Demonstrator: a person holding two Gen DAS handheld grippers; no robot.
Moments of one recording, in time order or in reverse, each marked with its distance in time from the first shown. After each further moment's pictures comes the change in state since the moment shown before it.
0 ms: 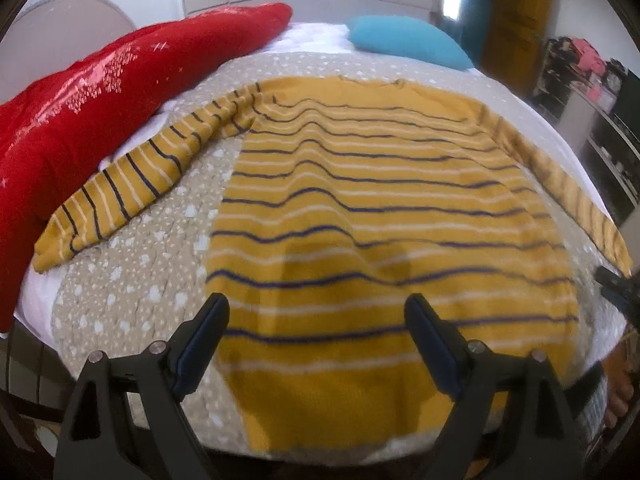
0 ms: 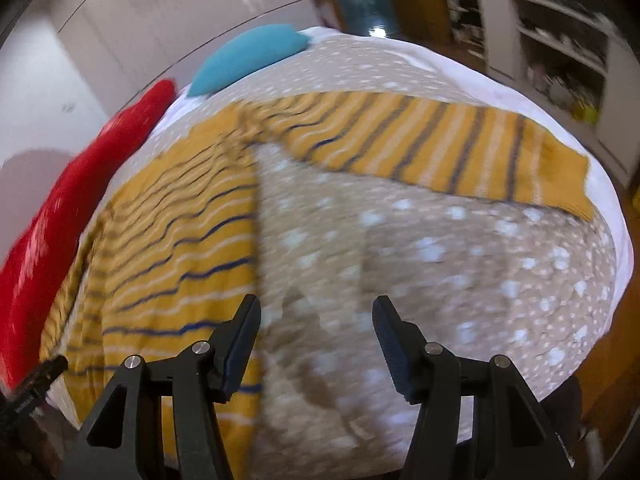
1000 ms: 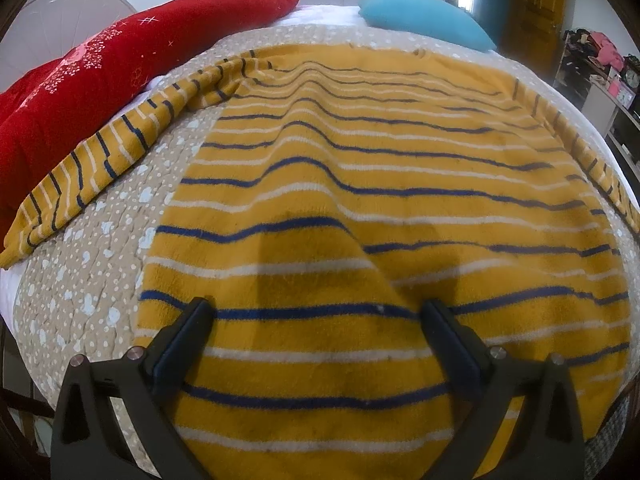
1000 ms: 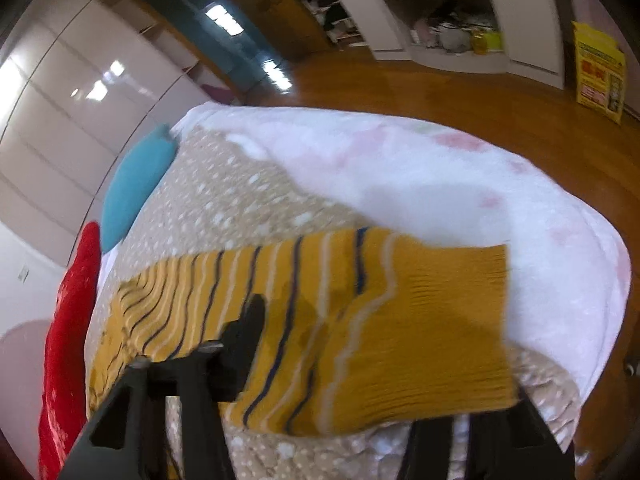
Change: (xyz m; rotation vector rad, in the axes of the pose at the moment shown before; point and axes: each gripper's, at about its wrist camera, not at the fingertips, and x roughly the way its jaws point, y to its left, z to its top) left arm 0.070 -0.018 -0.002 -0.005 0.034 0.052; right arm 0.023 -0.155 0.109 0.469 -0.146 -0.084
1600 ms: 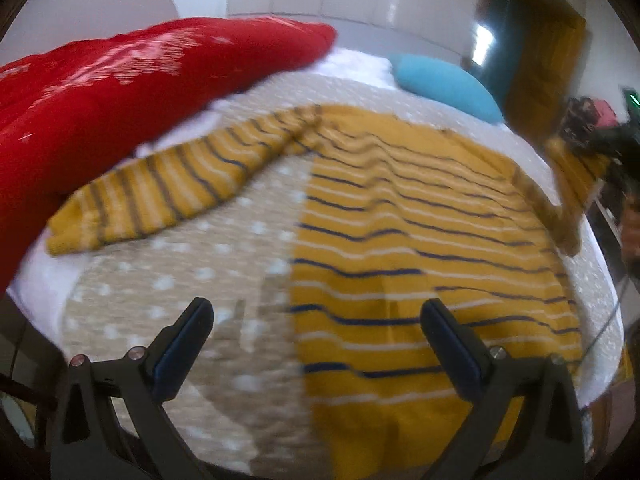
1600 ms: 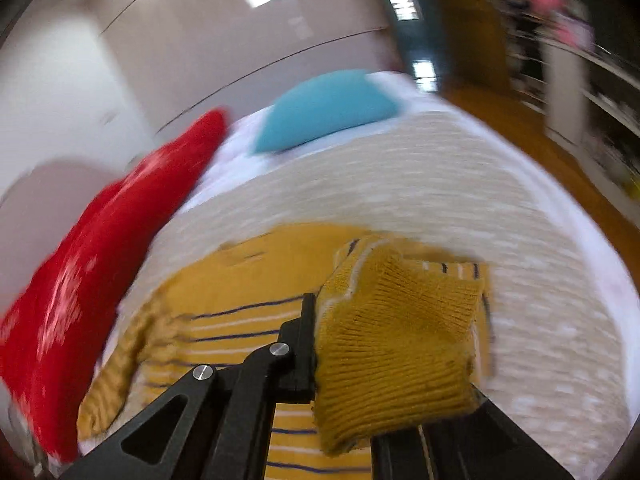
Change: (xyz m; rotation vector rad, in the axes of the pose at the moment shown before) left arm -0.076 0.101 -0.003 -0.163 -0.147 -0.061; right arm -0.008 0.326 -0.087 -0.645 0.086 0.267
